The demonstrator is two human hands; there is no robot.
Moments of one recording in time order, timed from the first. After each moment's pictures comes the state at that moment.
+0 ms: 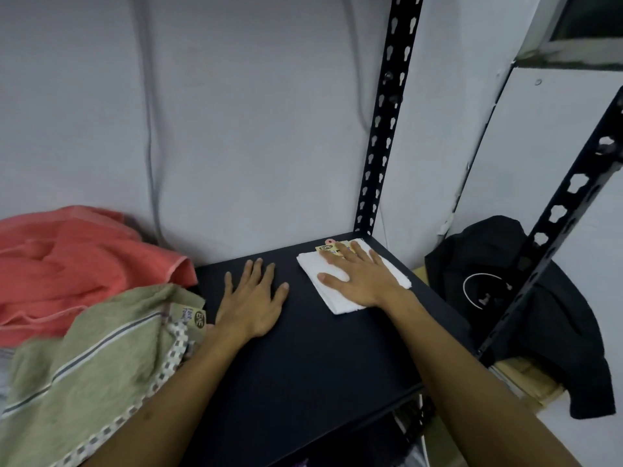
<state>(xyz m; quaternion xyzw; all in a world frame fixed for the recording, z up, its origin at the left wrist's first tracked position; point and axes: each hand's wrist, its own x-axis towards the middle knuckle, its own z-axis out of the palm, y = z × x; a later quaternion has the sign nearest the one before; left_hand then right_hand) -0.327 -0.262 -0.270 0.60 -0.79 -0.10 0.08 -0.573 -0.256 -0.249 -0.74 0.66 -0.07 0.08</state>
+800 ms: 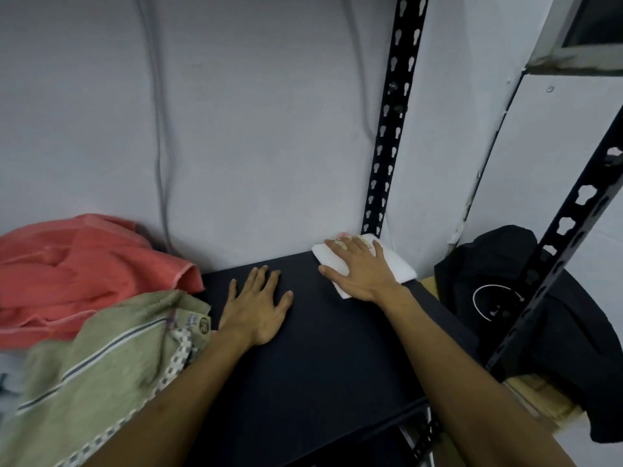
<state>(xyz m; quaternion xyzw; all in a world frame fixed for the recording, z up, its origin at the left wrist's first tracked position) -0.328 -0.258 -0.263 0.61 -0.78 -0.09 0.06 -0.576 -0.288 -0.246 -0.75 0.65 -0.14 0.01</state>
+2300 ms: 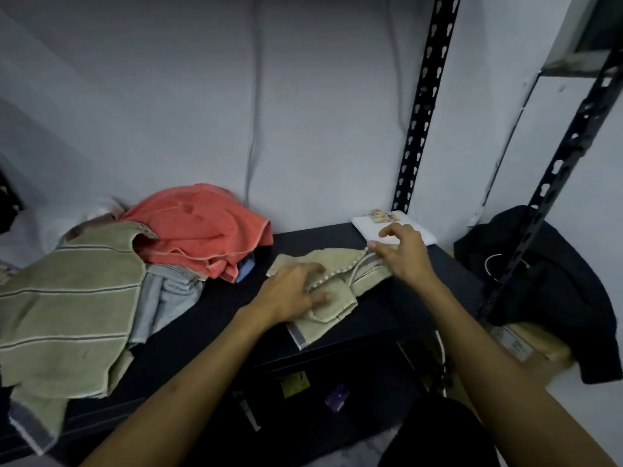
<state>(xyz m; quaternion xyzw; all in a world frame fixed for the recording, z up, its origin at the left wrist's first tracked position) -0.256 -0.117 -0.216 0.51 -0.83 -0.16 0.16 -0.515 -0.144 -0.204 -0.61 0.66 -0.42 0.12</state>
